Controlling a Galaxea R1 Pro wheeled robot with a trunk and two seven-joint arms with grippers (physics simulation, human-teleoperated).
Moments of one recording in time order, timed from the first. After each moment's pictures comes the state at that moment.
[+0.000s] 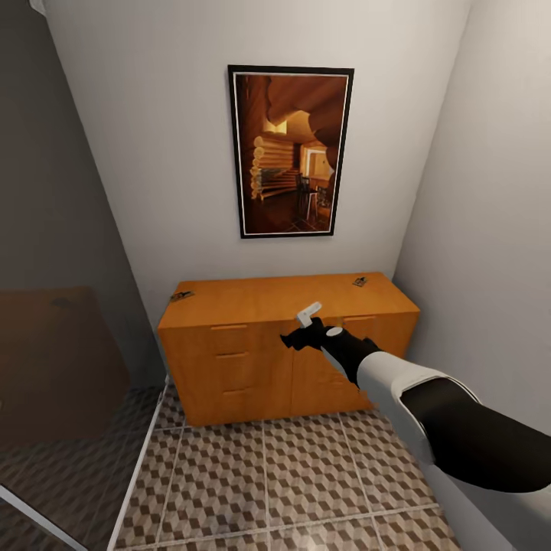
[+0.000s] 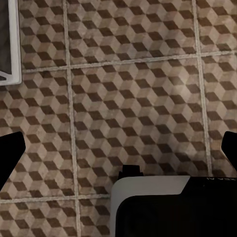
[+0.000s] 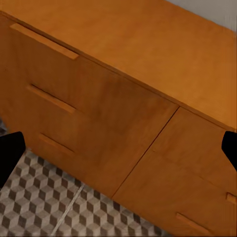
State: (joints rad) left arm -0.33 0.02 -0.53 0.08 0.55 -0.38 0.00; right arm -1.25 0.17 0.30 -0.02 0.15 -0.02 0.23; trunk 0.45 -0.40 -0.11
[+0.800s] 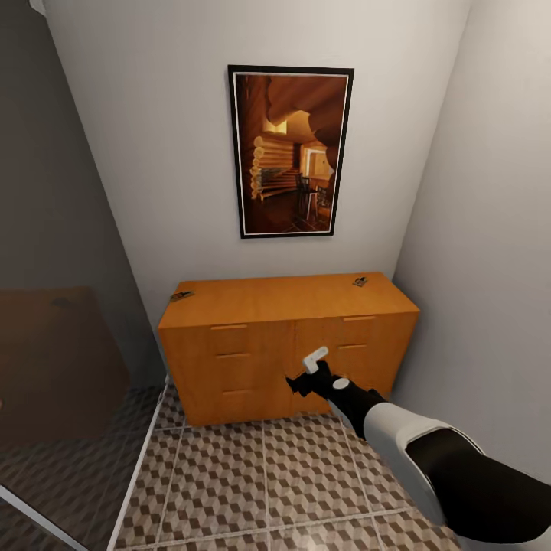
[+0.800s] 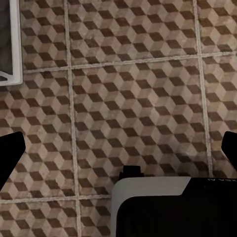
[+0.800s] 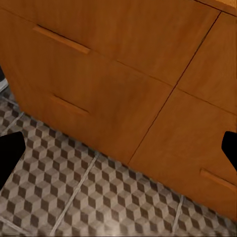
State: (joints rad) left arm -0.33 0.02 -0.53 0.08 0.55 -0.38 0.01; right arm -1.04 0.15 0.30 -0.02 0.15 -0.15 0.17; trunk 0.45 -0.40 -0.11
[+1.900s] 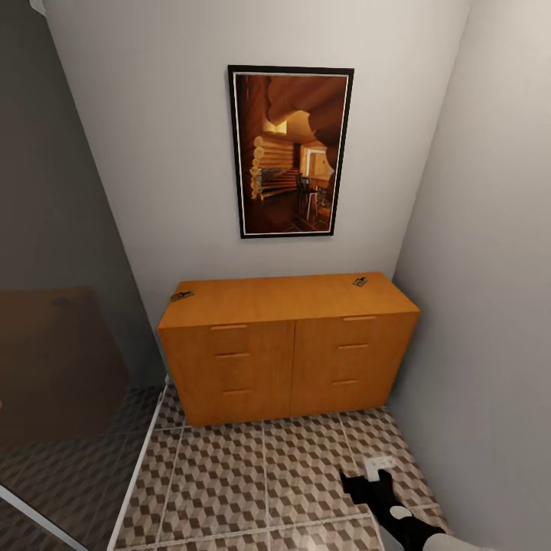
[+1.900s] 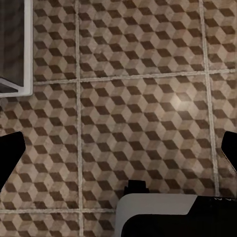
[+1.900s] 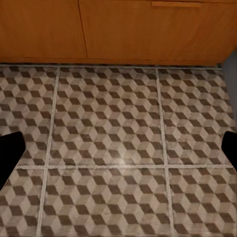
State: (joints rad) left arm -0.33 0.04 -0.52 0.02 0.55 -0.38 0.05; right arm -0.61 0.00 0.28 -0.02 -0.18 -0.35 0.00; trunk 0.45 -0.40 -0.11
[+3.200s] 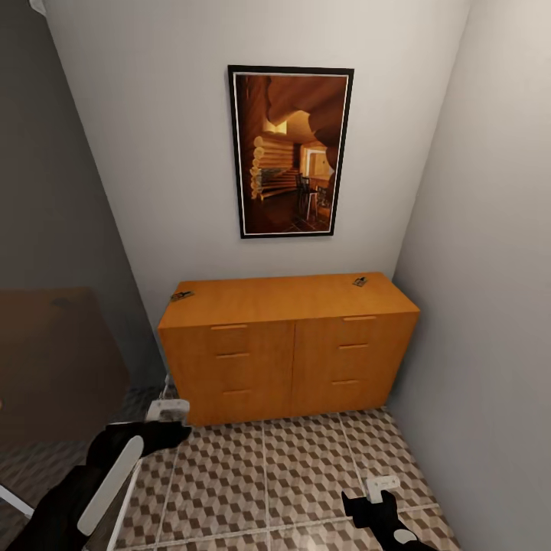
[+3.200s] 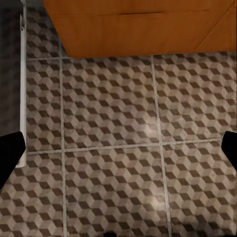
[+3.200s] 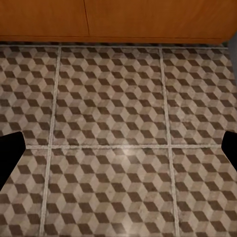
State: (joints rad) left arm -0.34 0.22 -0.21 -1.38 0.53 0.90 0.30; right arm -0.55 0.00 0.28 -0.02 -0.19 -0.35 0.00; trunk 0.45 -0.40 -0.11
